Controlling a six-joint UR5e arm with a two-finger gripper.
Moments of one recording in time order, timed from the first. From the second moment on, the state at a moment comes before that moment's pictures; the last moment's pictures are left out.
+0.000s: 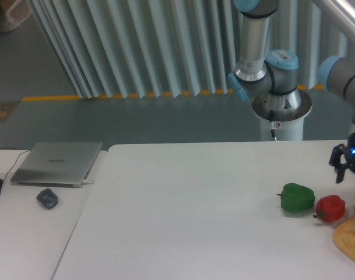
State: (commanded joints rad) arm 2.53 -1.92 -1.59 -1.18 1.53 1.23
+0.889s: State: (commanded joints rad) arm 2.48 -1.95 -1.60 -1.21 1.64 1.22
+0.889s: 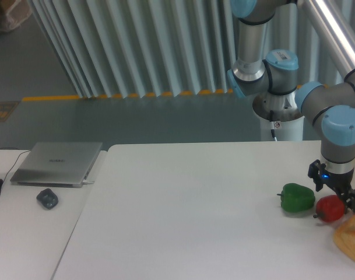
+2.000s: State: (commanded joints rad) arm 2.46 -1.98 -1.60 -1.20 1.70 1.23
